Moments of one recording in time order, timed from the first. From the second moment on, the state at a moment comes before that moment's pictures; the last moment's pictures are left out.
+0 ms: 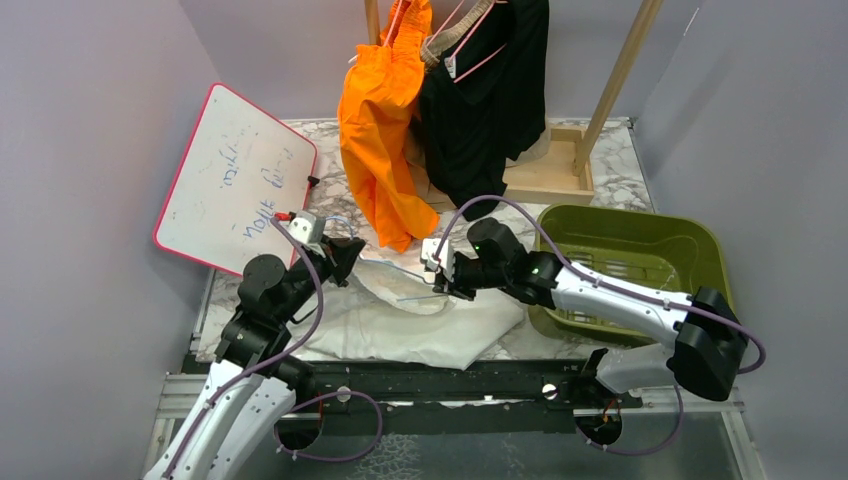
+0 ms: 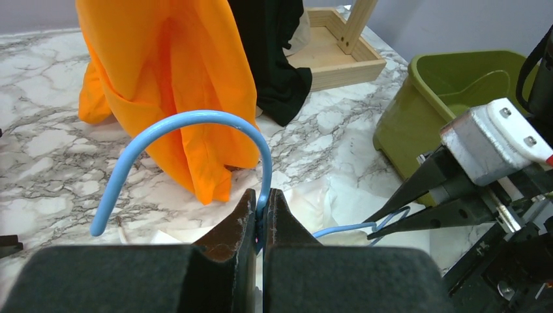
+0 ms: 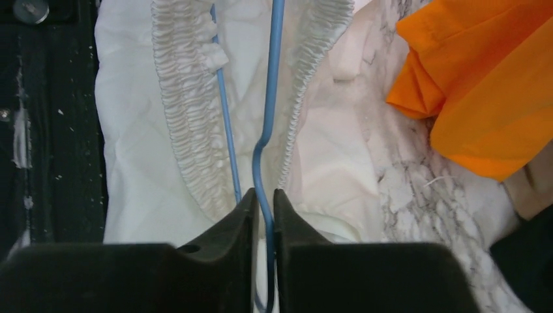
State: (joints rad) left arm -0.41 0.47 0.57 -0.17 0.19 -0.24; right arm 0.93 1.34 0.88 -0.18 -0.36 -0.43
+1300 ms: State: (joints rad) left arm -0.41 0.43 0.58 -0.29 0.07 -0.23; right arm 0.93 0.73 0.72 -0.47 -0.17 0.22
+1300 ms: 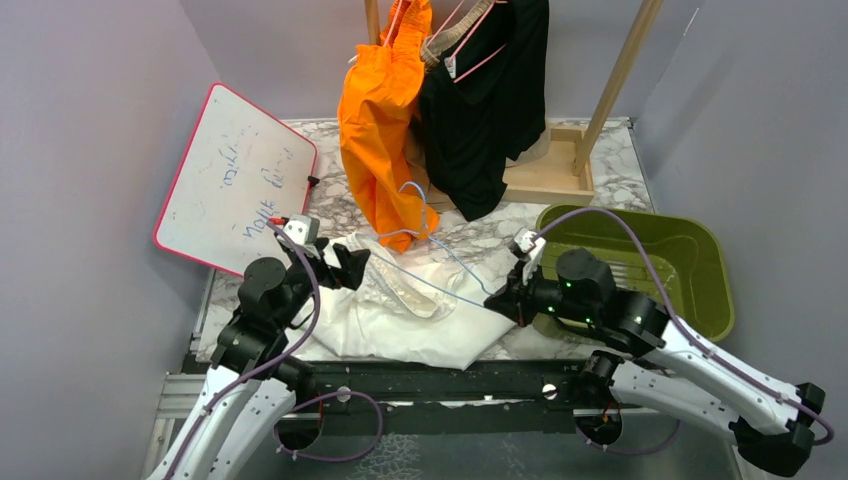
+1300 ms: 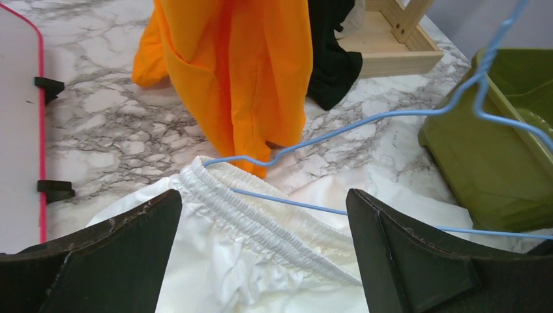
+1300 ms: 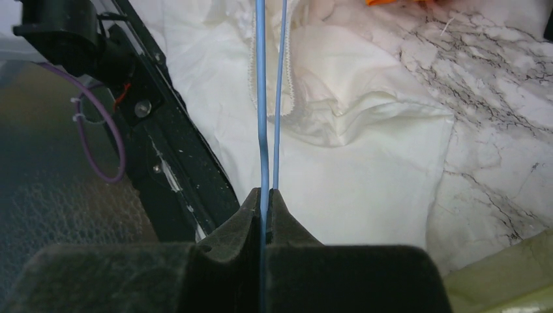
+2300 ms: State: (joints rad) left arm -0.41 0.39 0.58 -0.35 -0.14 -0.25; right arm 0.93 0.55 1.04 -0.95 0.51 0.61
